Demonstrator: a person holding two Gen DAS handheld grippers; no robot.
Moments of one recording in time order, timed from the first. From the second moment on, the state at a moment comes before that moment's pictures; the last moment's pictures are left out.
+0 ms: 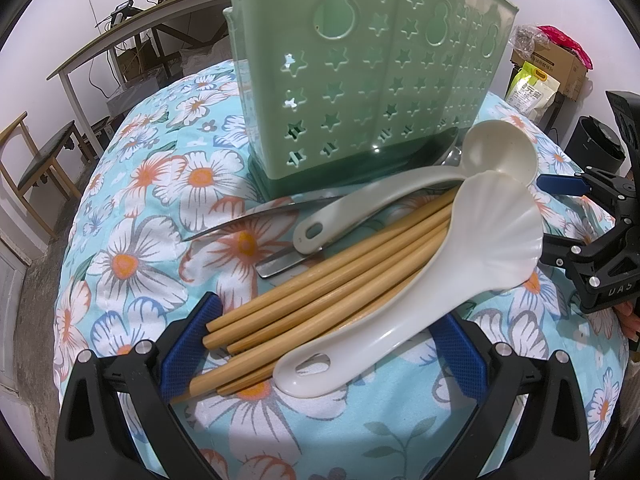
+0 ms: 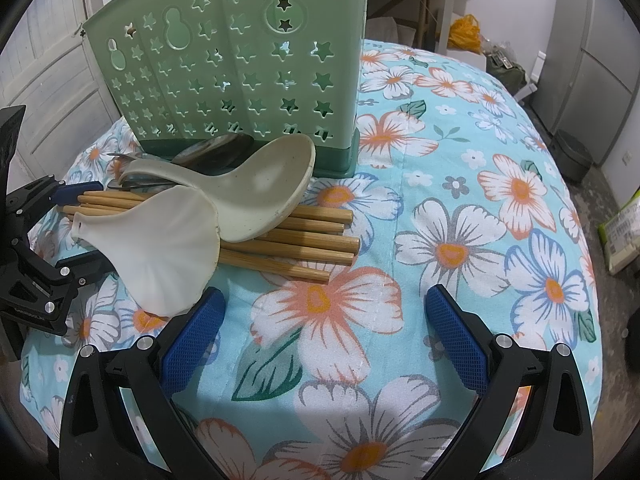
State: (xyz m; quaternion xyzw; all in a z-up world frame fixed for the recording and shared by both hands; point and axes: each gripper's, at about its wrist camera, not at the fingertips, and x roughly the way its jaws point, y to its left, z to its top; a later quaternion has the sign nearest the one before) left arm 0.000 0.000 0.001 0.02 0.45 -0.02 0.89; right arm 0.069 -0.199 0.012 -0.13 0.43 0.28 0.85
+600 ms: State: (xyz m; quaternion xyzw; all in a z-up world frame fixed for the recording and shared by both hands) left arm -0.004 0.000 0.001 0.02 0.45 -0.02 0.89; right arm 0.073 -0.216 0.013 -0.11 0.43 0.31 0.84
